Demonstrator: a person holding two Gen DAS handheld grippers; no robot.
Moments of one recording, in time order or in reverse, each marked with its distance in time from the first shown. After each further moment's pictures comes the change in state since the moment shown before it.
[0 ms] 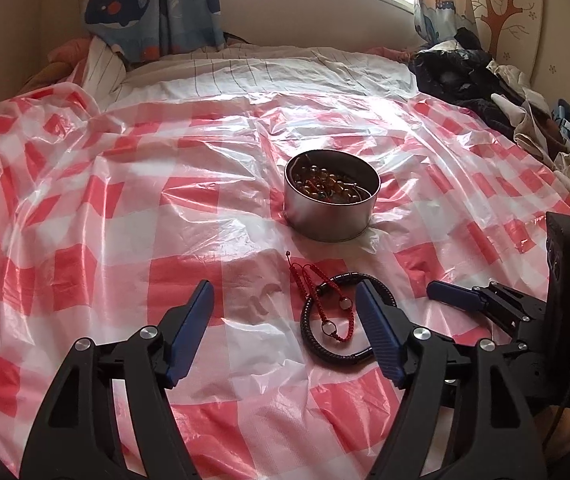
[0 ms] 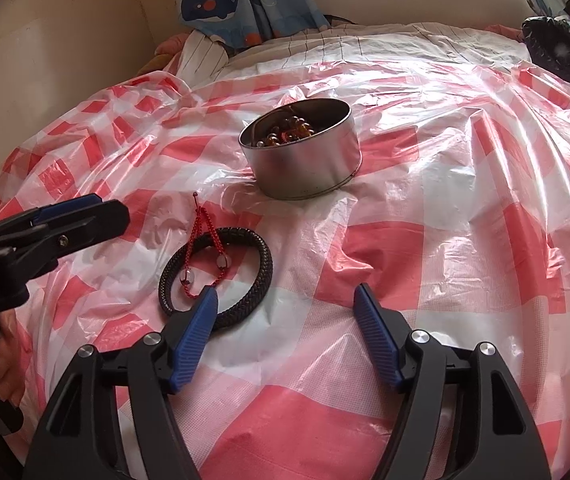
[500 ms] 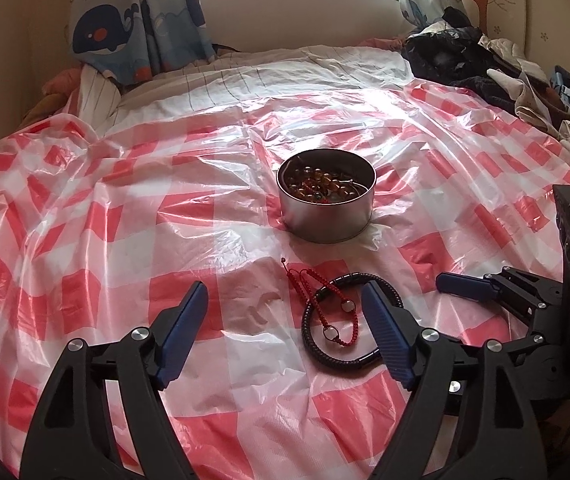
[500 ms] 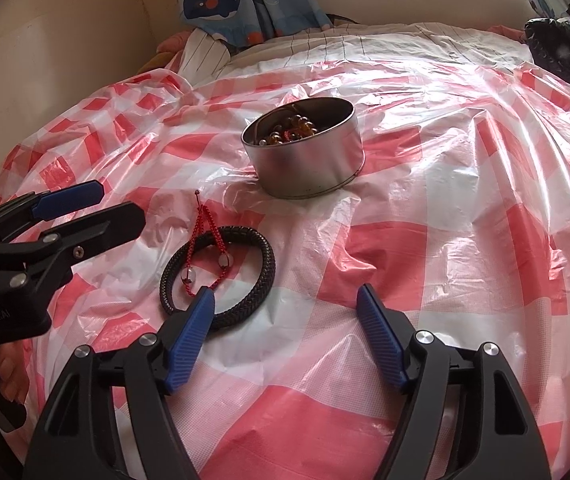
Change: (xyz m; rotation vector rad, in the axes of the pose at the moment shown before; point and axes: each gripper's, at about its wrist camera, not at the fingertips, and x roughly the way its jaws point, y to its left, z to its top) left arm 0.004 -0.018 0.002 0.106 -0.013 0.062; right arm 0.000 0.002 -0.001 -0.001 0.000 -0.001
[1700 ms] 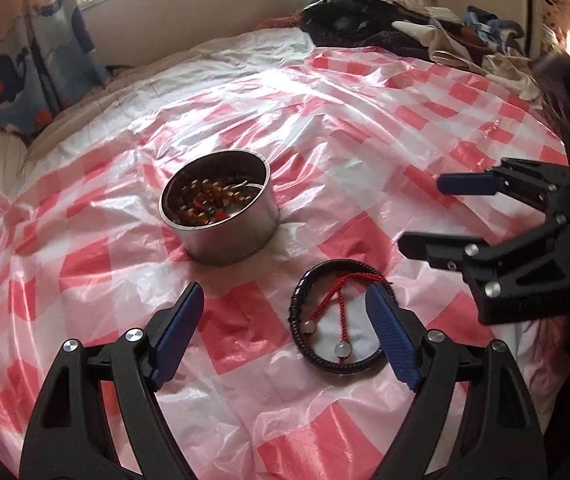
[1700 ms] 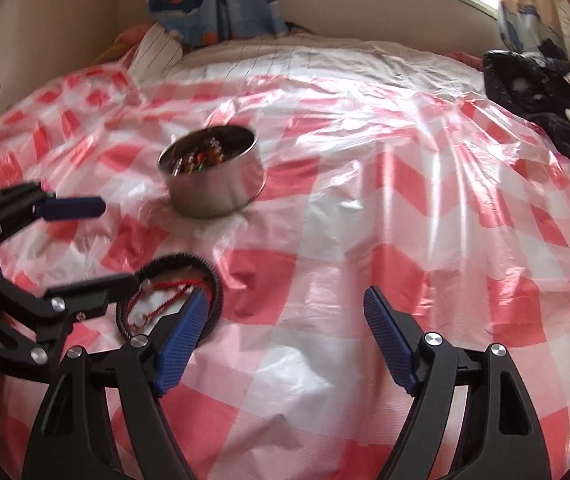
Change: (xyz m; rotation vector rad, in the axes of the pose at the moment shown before) left arm 0.028 -0.055 0.012 0.316 0.014 -0.235; right arm -0.041 -0.036 0.021 -0.033 -0.016 -0.234
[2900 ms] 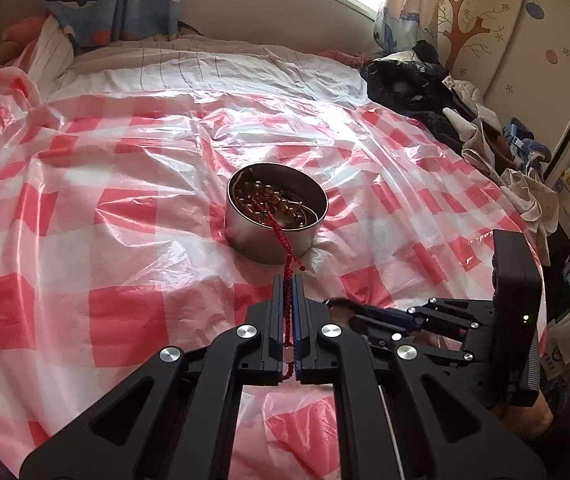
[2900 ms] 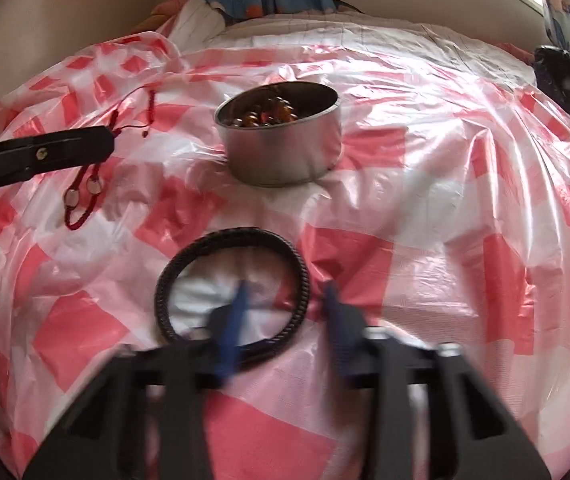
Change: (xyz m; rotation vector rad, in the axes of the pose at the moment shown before) left arm -0.034 0.072 -0.017 -0.447 -0.063 -0.100; right arm 0.039 0.046 -0.011 -0.103 0.089 0.129
